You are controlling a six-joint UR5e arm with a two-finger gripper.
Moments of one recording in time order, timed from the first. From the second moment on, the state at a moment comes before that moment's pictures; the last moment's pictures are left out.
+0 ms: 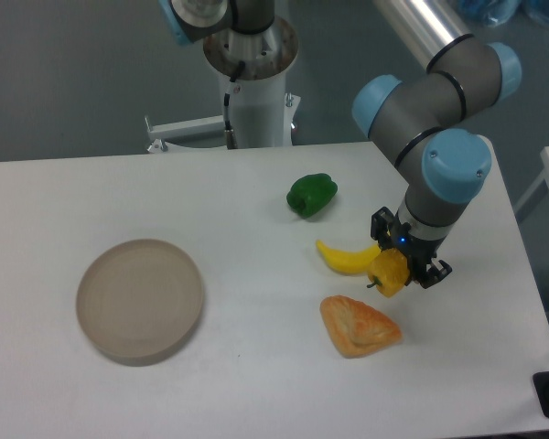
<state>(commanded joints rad) 2.39 -2.15 -1.16 -1.40 1.54 1.42</state>
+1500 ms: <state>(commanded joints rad) 1.84 -2.17 -1.29 -1.39 1.44 0.98</state>
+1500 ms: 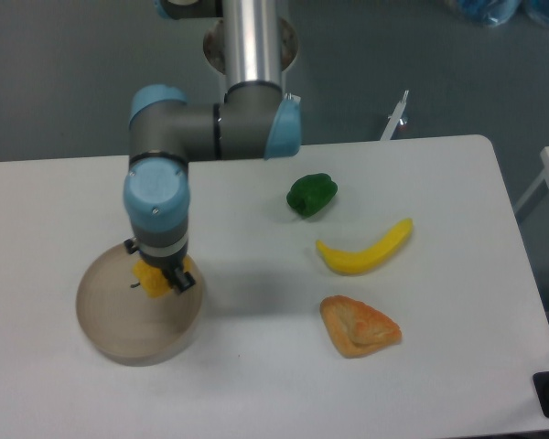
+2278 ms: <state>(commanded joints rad) 1.89 -2.10 -1.27 -1.24 1.44 0.95</state>
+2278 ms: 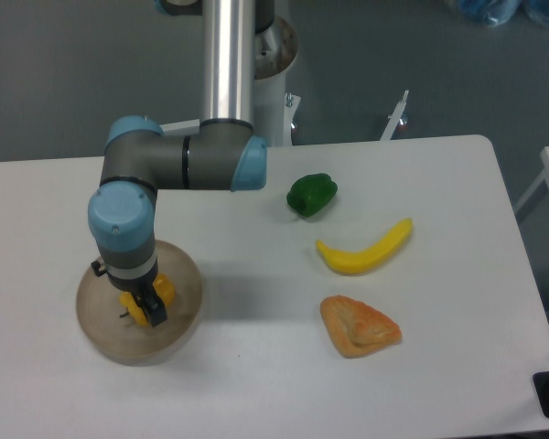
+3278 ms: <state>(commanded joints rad) 2.32 -2.07 -1.25 -1.31 1.58 1.37</state>
